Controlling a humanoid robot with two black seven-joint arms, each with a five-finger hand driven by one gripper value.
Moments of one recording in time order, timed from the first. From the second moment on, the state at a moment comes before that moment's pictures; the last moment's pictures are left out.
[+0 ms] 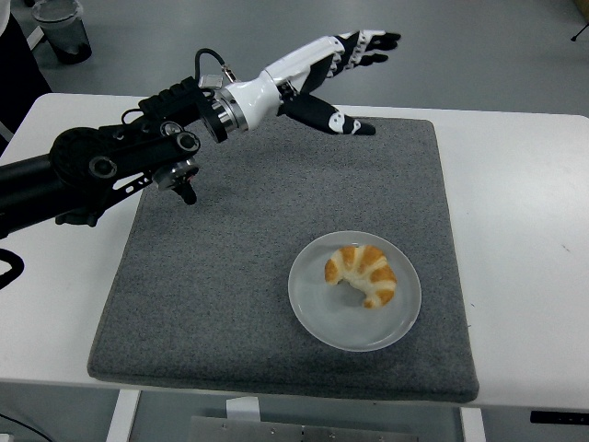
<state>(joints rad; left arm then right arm) -1.18 0.34 -0.20 -1.00 0.53 0.01 -0.51 0.09 0.00 -0.15 0.13 0.04 -0.03 -0.06</state>
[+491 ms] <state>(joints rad) -1.19 0.33 -0.23 -0.56 0.02 -0.18 -0.44 0.09 0.00 -0.15 0.14 0.04 -0.02 -0.06</state>
